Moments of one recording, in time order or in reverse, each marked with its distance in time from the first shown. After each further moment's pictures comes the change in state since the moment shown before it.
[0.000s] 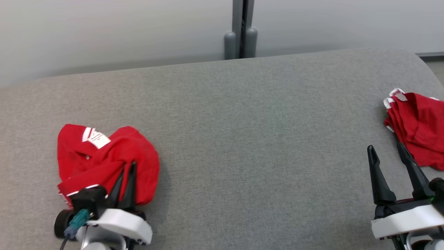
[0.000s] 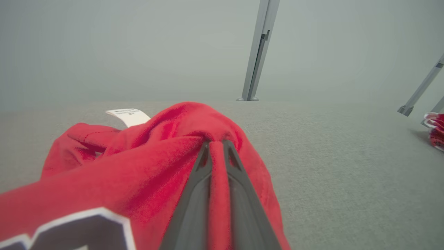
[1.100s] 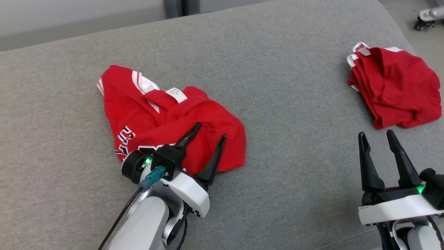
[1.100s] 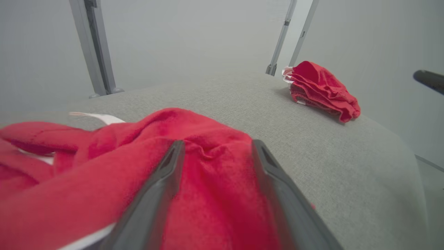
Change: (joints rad) left arm -0.311 -0.032 -0.385 0.137 -0.003 -0.056 0.000; right arm -0.088 0.052 0.026 0.087 0.032 0.000 -0.086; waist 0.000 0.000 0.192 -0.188
